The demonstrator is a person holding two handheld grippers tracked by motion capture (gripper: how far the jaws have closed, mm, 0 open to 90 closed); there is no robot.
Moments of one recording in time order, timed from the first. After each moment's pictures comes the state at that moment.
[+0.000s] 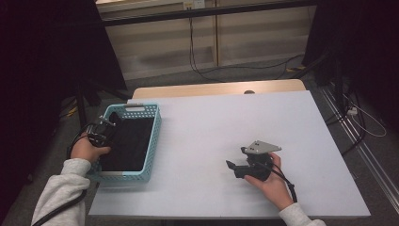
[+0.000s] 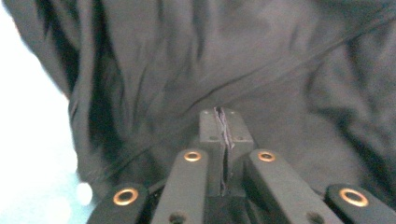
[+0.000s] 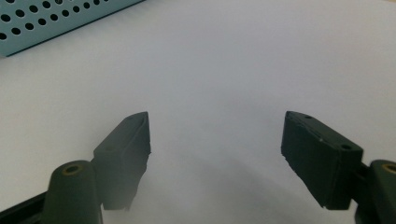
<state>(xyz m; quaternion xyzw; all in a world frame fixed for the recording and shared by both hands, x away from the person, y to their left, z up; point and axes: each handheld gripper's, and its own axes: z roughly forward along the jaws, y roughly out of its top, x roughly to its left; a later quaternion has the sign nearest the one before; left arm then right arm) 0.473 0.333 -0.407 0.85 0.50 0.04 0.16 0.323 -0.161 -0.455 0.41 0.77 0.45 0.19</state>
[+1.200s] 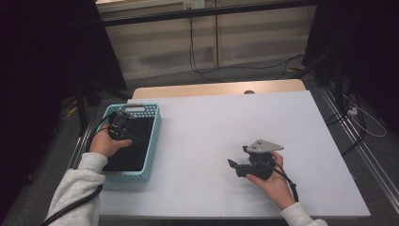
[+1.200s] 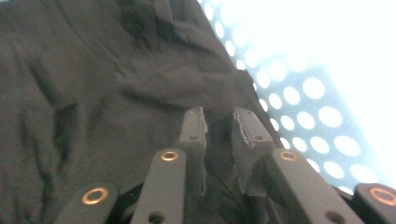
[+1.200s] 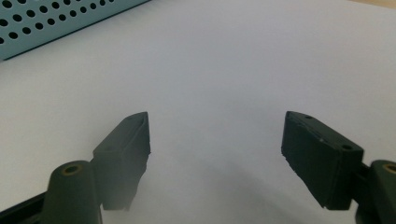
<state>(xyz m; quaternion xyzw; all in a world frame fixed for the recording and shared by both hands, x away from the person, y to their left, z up) 0.476 0.269 -0.386 0.87 0.44 0.02 0.22 0.323 -0.167 -0.451 0.42 0.76 0.45 0.19</state>
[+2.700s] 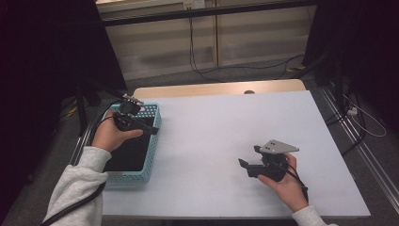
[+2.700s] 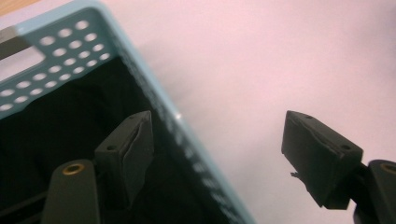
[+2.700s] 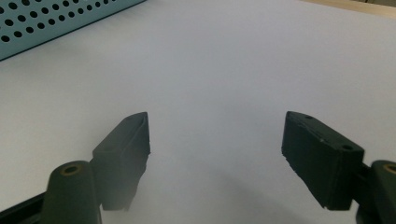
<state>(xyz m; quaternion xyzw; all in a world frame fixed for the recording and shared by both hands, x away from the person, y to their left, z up) 0.463 0.218 -0.331 0.87 0.39 0.06 0.29 0.311 -0.195 -0.444 0.43 0.75 0.46 0.21</state>
